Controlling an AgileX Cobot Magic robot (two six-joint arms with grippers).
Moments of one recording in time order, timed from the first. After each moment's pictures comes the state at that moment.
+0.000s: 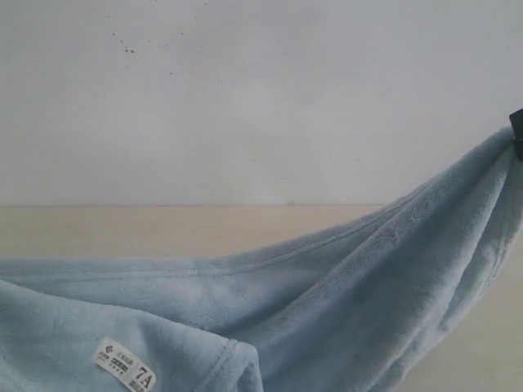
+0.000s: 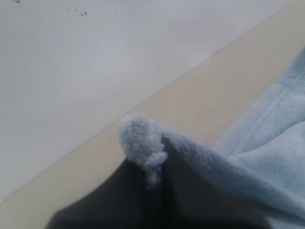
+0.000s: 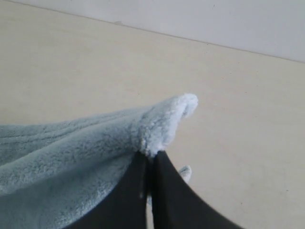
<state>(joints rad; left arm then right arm) -0.43 0.48 -0.73 0.27 0.68 0.20 -0.05 1.25 -1.18 0.43 0.81 -0.54</state>
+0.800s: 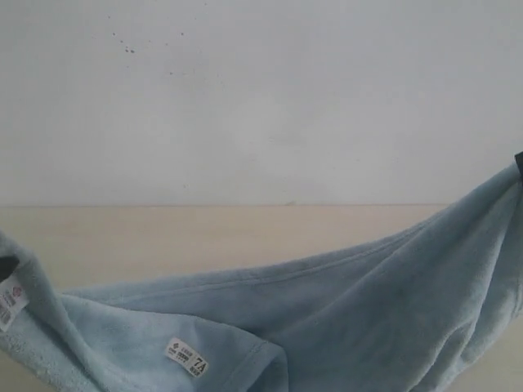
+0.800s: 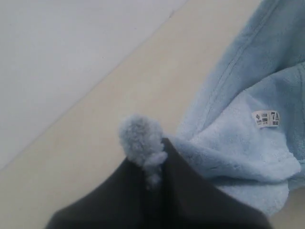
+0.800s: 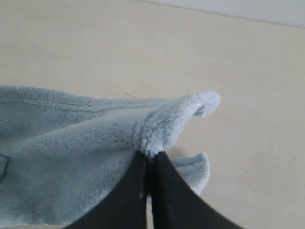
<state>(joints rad) -0.44 0.79 -0.49 0.35 0.25 0.15 -0.05 1.21 -1.05 0.41 0.78 -0.51</state>
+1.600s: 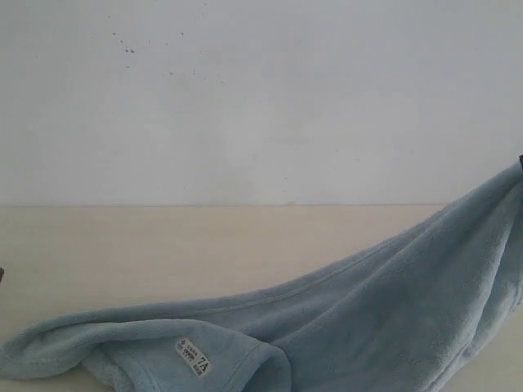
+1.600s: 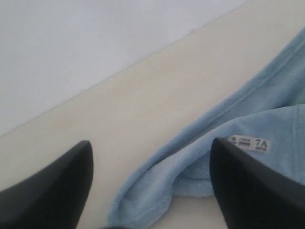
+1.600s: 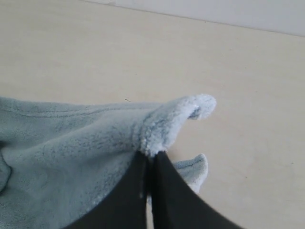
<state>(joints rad) -0.44 0.68 -0.48 0.41 0.33 -0.12 -0.05 1.17 -1.02 0.42 0.75 -0.51</state>
